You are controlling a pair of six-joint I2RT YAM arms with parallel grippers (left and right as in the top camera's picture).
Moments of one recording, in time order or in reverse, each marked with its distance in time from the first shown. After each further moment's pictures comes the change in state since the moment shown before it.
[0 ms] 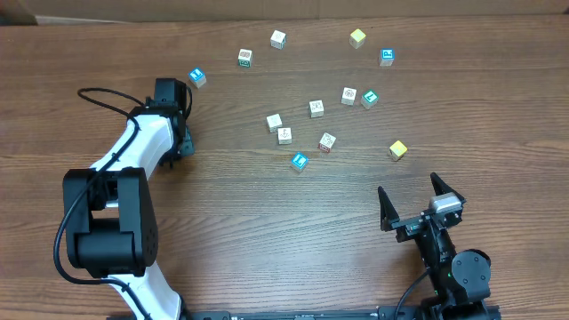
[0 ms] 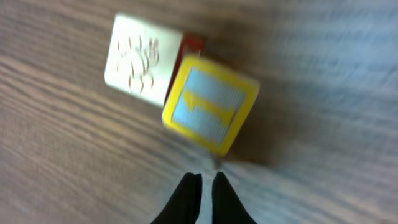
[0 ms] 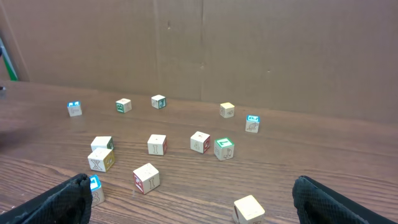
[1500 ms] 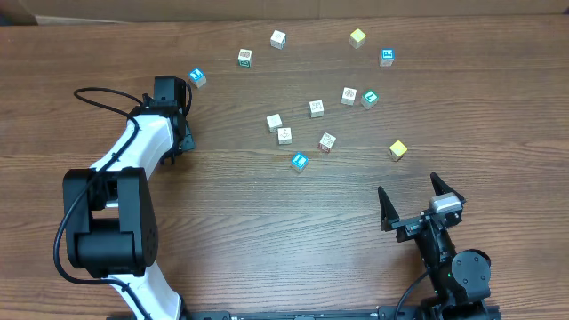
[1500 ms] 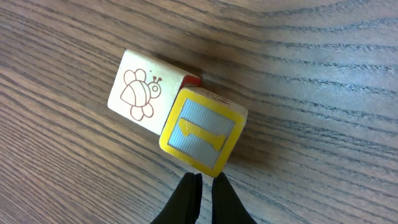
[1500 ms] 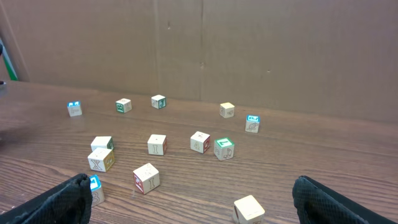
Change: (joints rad) left arm 0.000 0.000 0.000 0.077 0.000 -0.060; right arm 0.000 0.000 0.000 0.000 0.000 0.000
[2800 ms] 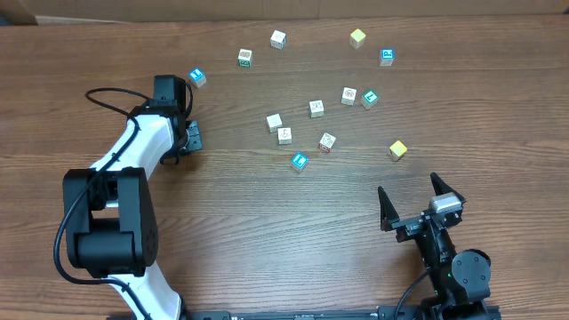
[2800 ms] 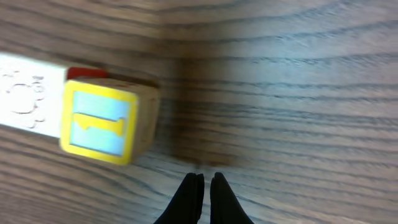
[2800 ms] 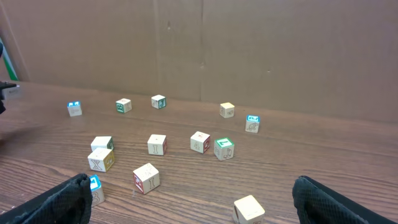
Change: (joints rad) left arm 0.000 0.000 0.000 0.015 0.212 0.113; right arm 0.000 0.000 0.000 0.000 0.000 0.000
